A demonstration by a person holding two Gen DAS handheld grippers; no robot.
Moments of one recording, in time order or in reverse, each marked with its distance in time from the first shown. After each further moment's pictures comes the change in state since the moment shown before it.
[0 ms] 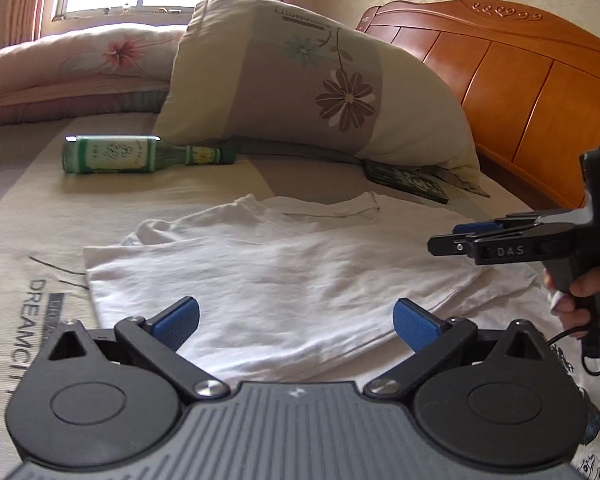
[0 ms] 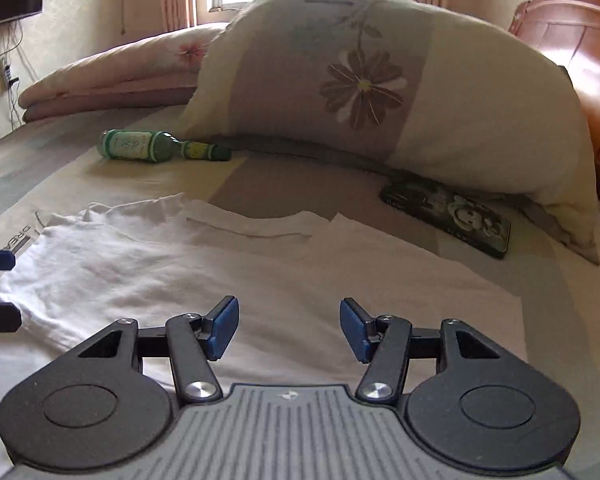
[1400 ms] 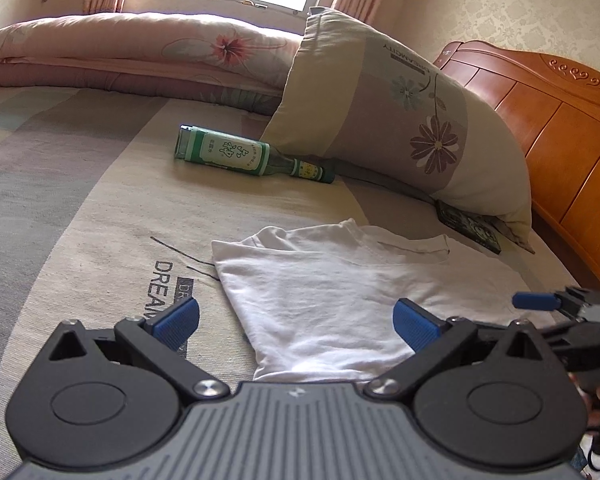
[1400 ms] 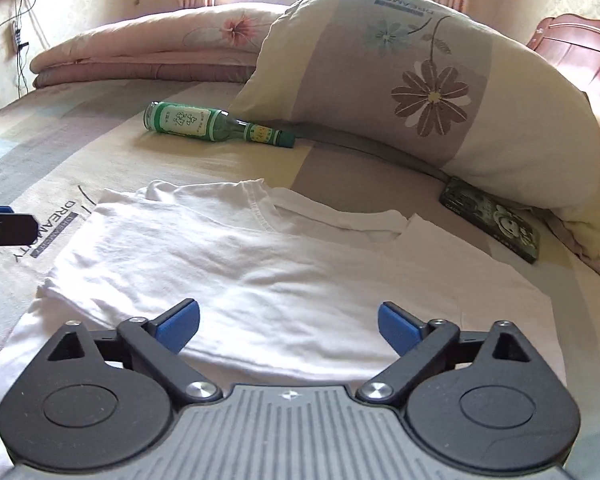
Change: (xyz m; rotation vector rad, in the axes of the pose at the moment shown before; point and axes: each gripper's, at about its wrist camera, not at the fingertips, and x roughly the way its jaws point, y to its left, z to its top) left arm -0.067 0.060 0.011 -0.172 -0.055 0.148; right arm -0.047 0.116 -0.003 -0.069 0.020 -0.034
